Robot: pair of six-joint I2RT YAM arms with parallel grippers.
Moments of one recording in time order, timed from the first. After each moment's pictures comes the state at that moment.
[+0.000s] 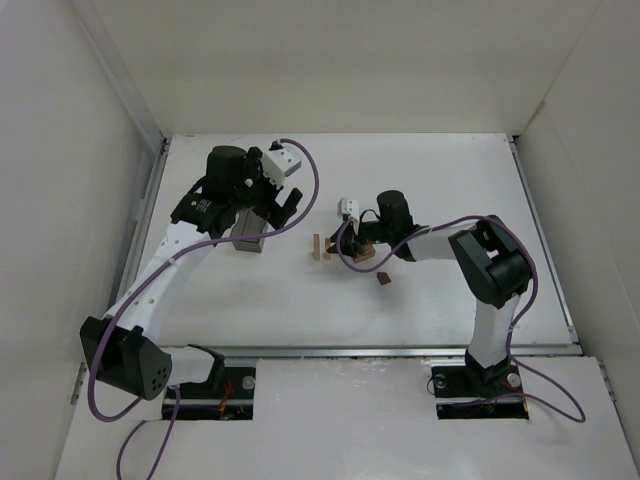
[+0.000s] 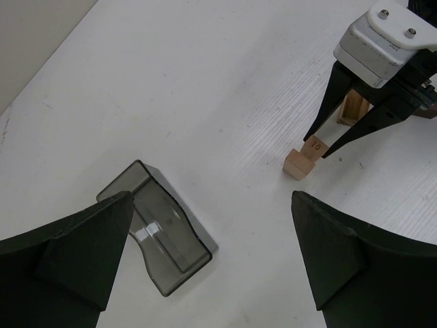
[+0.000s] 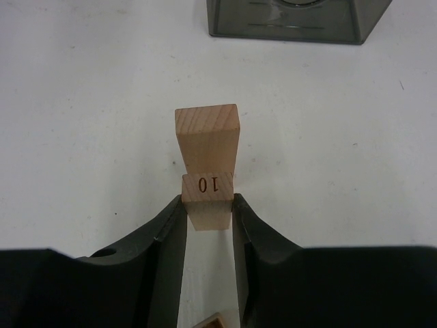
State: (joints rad) left arm -0.36 1.28 1.25 -0.52 0.32 0.40; right arm 0.50 1.93 0.96 0.50 -0.93 -0.42
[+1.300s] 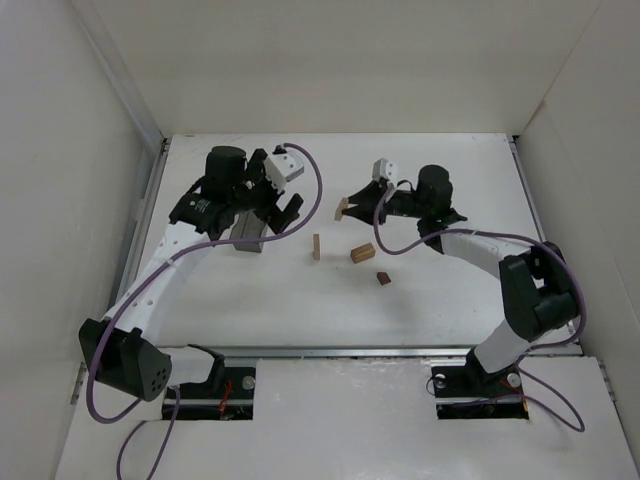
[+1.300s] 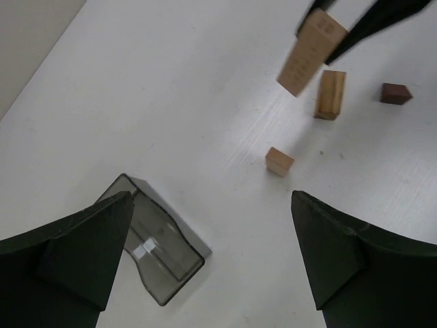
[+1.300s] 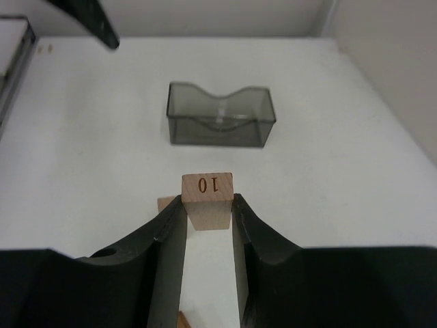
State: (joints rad) left arm -0.36 1.28 1.26 -0.54 0.40 0.45; right arm 0.40 1.63 0.96 0.58 -0.99 -0.22
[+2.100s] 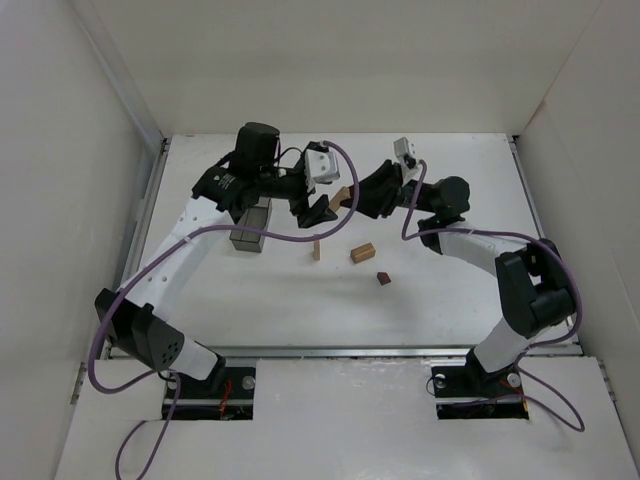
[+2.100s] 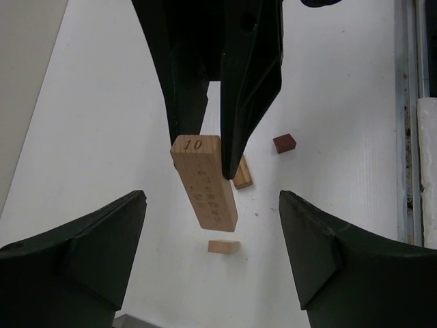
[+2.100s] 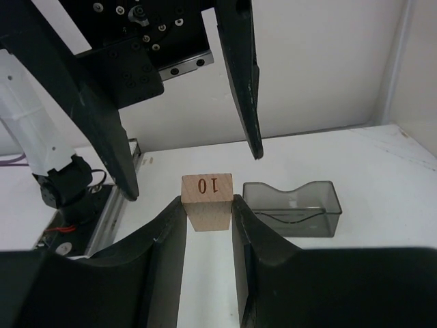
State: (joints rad) left arm -0.50 1.45 1.55 -0.68 0.77 0.62; right arm 0.38 1.64 0.95 1.27 -1.06 0.58
